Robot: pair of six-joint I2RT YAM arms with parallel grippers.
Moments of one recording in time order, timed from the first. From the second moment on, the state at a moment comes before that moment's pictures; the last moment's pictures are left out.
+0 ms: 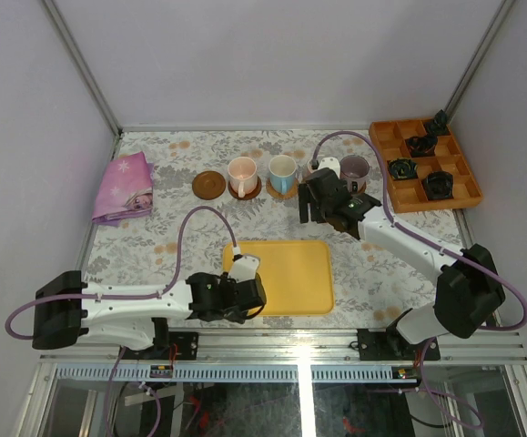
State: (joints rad) left arm -1.32 1.20 0.69 -0.77 -0.36 -0.92; right arm 0.66 1.47 1.10 -0.45 0.36 0.39
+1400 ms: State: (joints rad) left arm -0.61 1.12 0.89 -0.62 -0.60 -0.58; right arm 0.65 1.44 1.06 -0.39 0.43 0.35
